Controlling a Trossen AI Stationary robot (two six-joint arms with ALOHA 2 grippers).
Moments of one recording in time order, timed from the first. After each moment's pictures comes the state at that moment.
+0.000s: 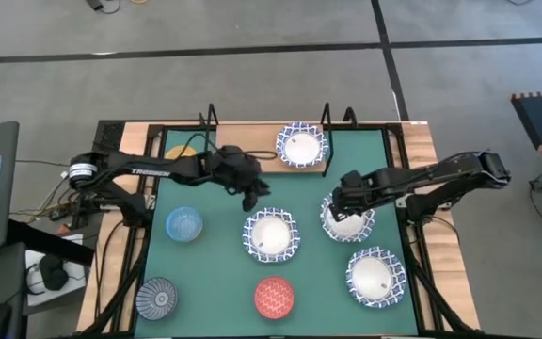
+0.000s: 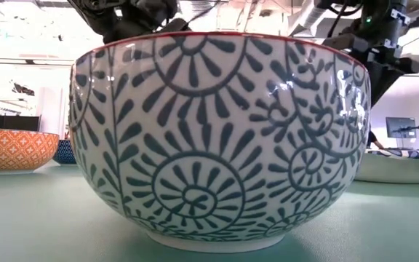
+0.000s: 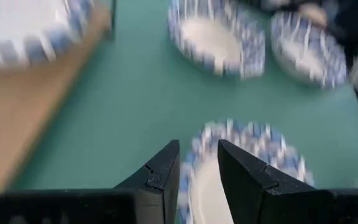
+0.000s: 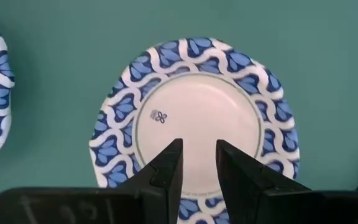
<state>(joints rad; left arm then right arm) 0.23 1.51 0.90 0.04 0.24 -0.25 0.12 1.27 0.98 -1.13 0.23 1.21</state>
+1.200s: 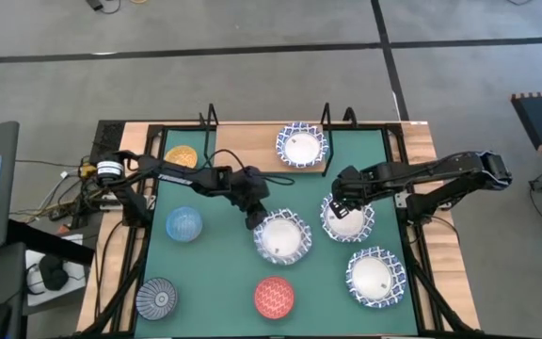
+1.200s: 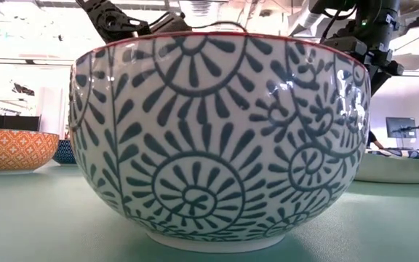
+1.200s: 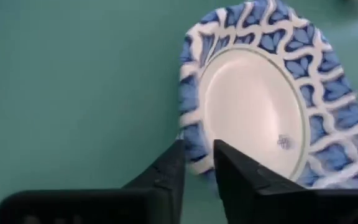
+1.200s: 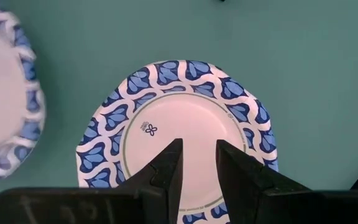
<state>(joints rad) 0.15 1.73 0.95 -0.03 0.27 -0.30 0.04 1.26 0.98 -1.11 0.24 0.99</state>
